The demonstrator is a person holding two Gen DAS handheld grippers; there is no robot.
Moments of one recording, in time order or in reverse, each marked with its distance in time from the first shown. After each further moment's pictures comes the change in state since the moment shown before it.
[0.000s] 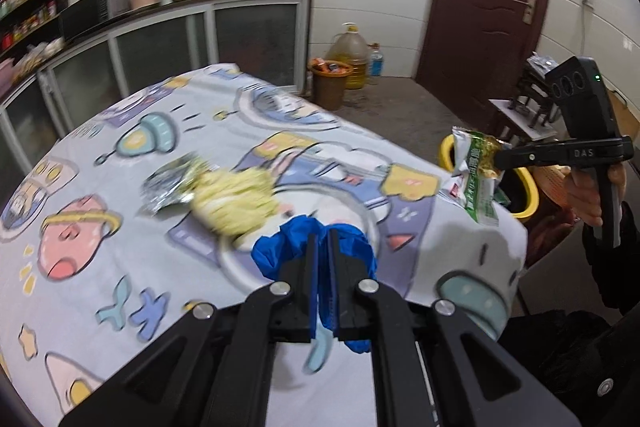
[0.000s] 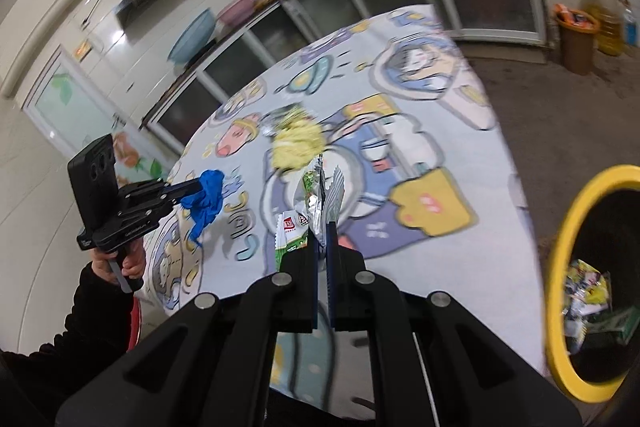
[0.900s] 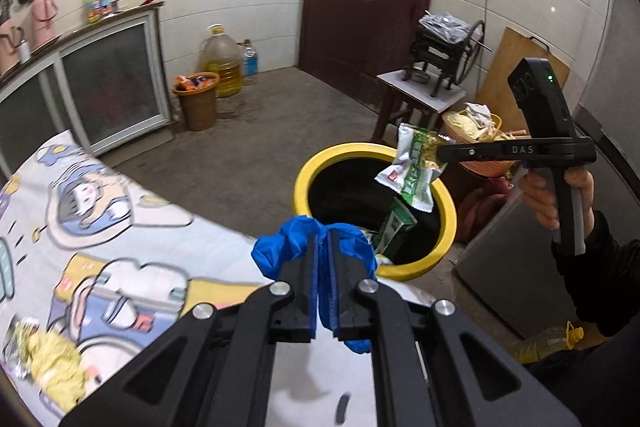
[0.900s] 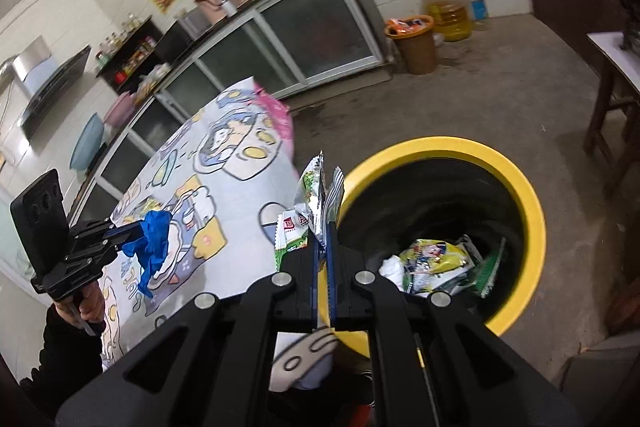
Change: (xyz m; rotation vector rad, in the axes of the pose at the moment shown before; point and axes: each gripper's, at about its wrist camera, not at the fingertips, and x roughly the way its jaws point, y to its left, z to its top) left arm 0.125 -0.179 0.098 0.260 0.040 -0.324; right arm -0.151 -0.163 -0.055 0.306 -0.248 -0.352
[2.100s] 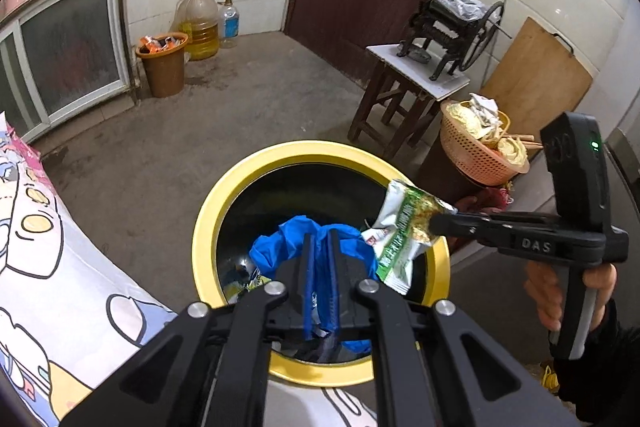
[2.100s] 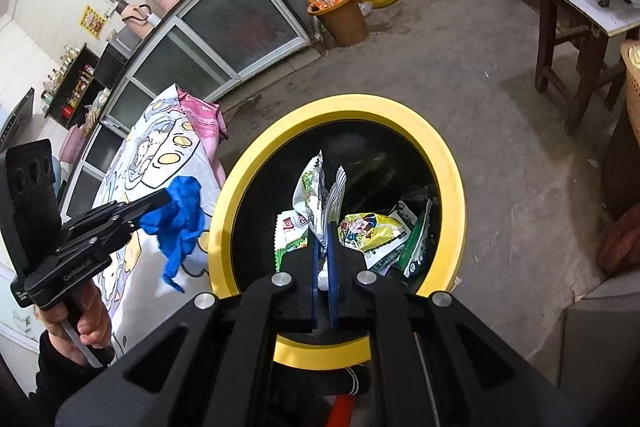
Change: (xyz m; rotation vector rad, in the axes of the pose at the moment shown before) left arm 0.159 -0.055 0.057 -0.096 0.127 -0.052; right arm 0.019 -0.098 -0.019 0.191 0.059 -0.133
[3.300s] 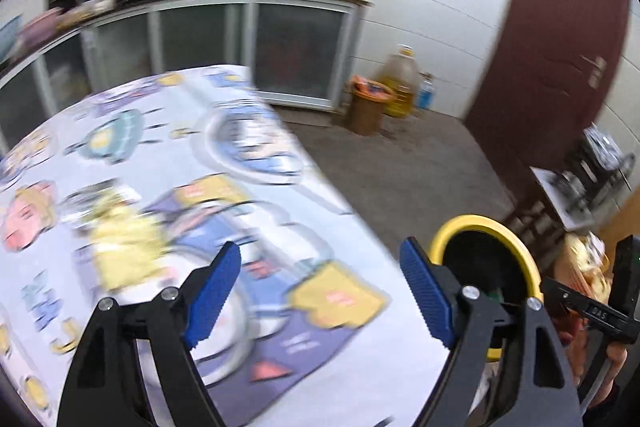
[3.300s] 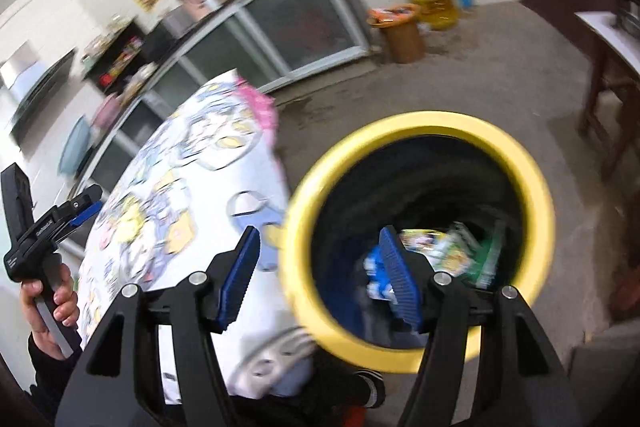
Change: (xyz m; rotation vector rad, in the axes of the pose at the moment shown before) left arm -0.210 0.111 -0.102 -0.488 -0.260 0.517; right arm 0.002 0.089 -0.015 -0.193 -0.033 0.128
